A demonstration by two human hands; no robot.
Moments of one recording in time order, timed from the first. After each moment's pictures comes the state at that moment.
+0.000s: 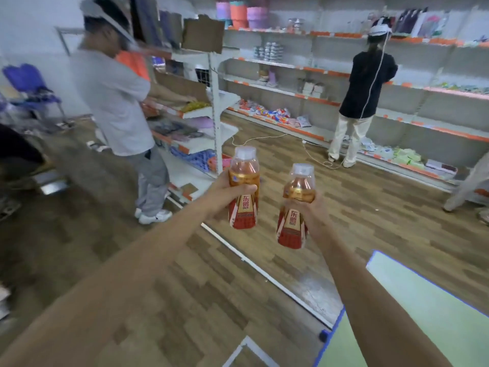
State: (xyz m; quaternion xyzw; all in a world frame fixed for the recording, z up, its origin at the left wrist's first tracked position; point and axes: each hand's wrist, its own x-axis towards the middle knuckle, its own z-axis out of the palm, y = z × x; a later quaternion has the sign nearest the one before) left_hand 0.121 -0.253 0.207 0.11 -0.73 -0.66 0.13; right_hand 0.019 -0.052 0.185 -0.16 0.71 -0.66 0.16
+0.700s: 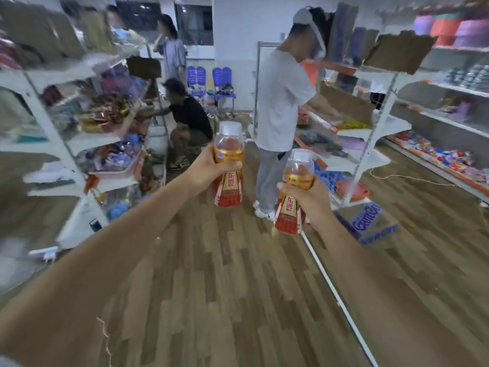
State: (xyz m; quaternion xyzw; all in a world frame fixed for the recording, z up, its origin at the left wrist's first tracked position) left_hand 0.407 -0.471 0.248 0.31 -0.67 -0.56 0.38; right_hand 0.184 -0.346 0.213 -0.39 0.63 -0.59 0.32
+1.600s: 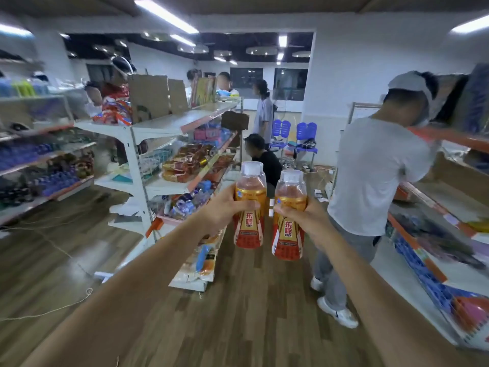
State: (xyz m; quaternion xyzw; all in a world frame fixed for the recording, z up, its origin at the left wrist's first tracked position) left_hand 0.454 -0.720 0.298 0.38 -0.62 -0.52 0.45; right_hand 0.240 -0.704 0.292 -0.60 0.47 -0.48 0.43
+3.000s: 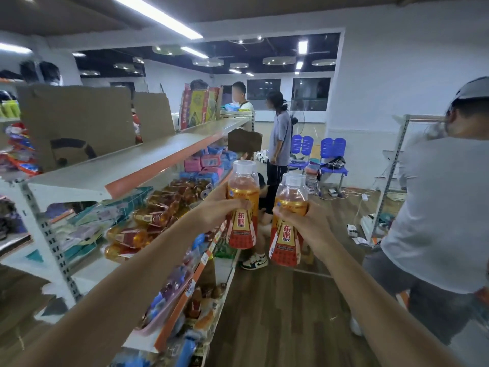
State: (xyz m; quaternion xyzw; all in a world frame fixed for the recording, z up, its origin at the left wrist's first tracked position) left_hand 0.490 -1.372 0.315 0.42 -0.63 -0.45 0.47; right_hand 0.265 -1.364 0.291 -0.62 0.43 -0.51 0.41
